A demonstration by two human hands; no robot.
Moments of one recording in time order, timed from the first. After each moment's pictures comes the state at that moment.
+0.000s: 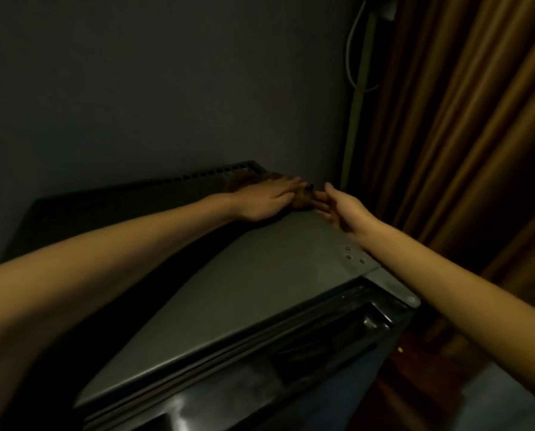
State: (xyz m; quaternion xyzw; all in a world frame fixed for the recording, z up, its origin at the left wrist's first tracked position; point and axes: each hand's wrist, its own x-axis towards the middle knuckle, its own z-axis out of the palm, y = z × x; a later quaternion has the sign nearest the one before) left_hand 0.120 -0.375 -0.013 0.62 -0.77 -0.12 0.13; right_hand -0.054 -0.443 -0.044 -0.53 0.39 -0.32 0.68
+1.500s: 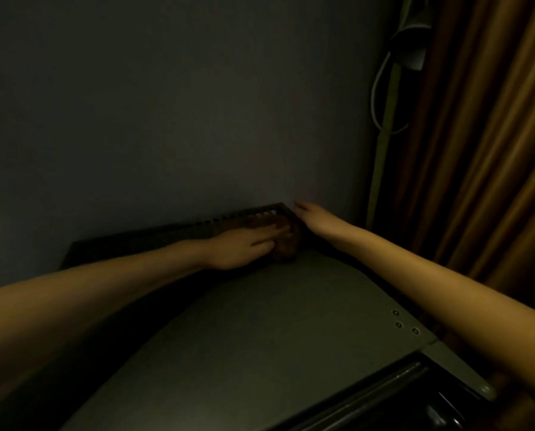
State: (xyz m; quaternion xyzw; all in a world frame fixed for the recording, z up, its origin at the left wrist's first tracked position) left_hand 0.207 -0.350 -0.014 0.62 -0.76 -0.11 0.13; right_hand 0.048 -0.473 -0.004 -0.82 0.37 -0.20 0.39
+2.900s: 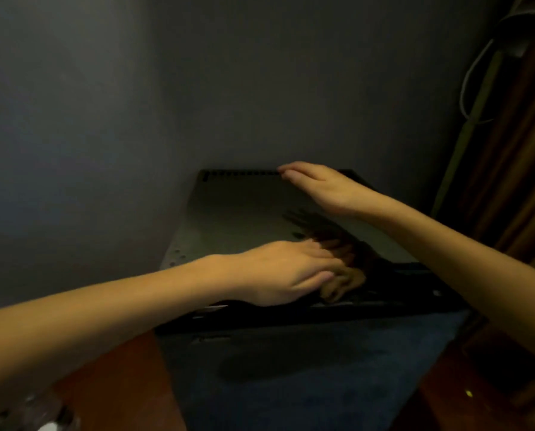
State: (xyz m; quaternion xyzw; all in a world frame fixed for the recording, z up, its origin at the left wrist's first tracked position) left_hand 0.072 -0.118 -0.017 0.59 -0.80 -0.01 0.12; right_hand 0.024 -0.270 0.041 -0.95 0.08 -0.19 0.25
